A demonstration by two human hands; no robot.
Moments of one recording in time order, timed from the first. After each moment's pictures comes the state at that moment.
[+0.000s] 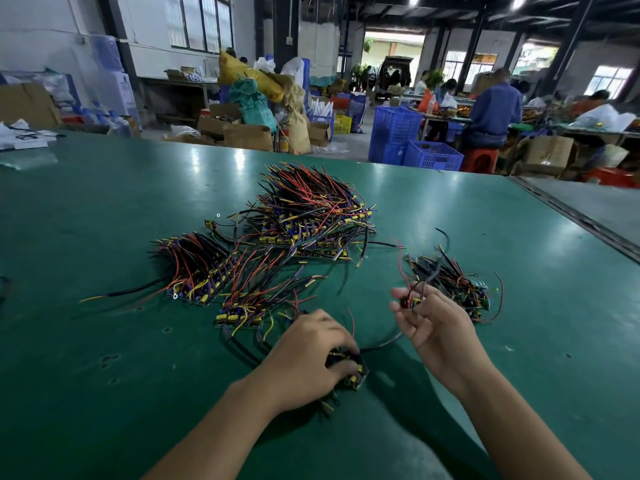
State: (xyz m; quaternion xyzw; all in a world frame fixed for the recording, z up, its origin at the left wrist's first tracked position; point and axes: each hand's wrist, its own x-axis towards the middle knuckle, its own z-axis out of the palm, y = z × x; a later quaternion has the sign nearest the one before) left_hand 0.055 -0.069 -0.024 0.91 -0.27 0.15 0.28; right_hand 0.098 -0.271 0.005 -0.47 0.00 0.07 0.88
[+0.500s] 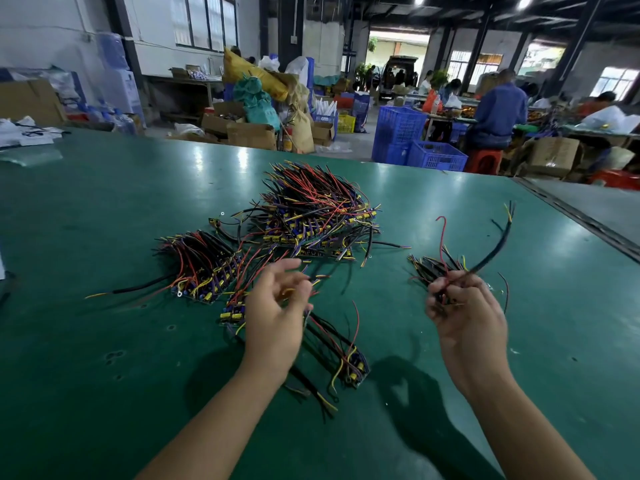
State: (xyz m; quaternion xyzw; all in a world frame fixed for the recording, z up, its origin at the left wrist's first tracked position) left_hand 0.059 -0.065 0.003 0.65 0.04 0.30 0.70; right_hand 0.098 -0.277 0.011 -0.45 -0.05 -0.10 0.88
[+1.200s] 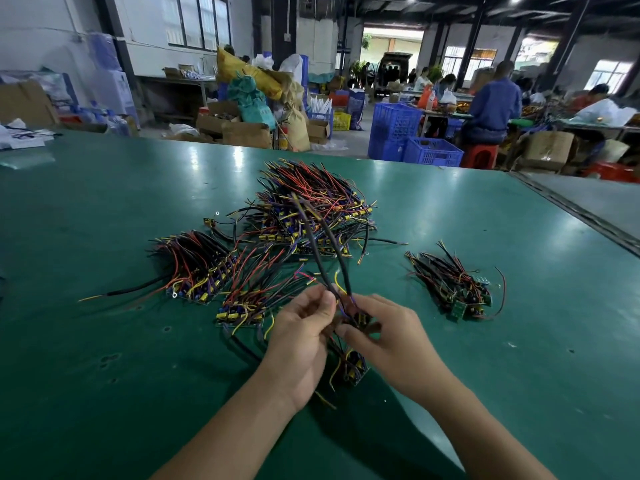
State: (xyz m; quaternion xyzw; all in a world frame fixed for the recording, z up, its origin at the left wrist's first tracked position) left_hand 0.052 -0.098 0.002 0.39 0.06 0.06 0.92; right_hand 0.072 -0.231 0.002 -0.84 -0.29 -0.10 0.45
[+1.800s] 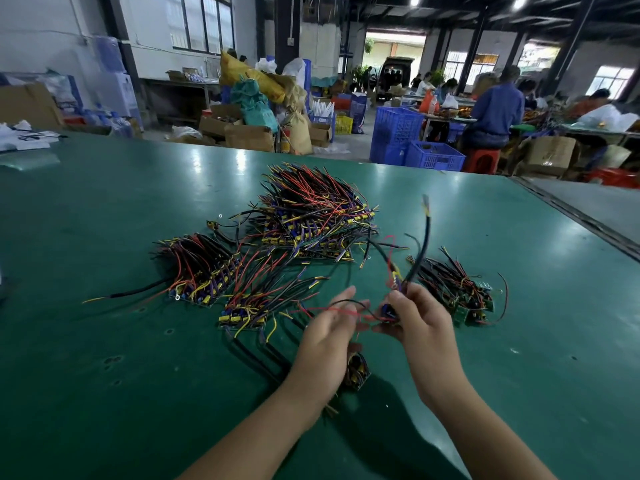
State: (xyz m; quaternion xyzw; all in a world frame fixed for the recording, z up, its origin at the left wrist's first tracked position) left_hand 0.039 -0.113 0.005 0.65 0.01 0.05 0.76; right_hand 0.077 -0.235 0.003 -0.64 -0.08 -0.08 0.76
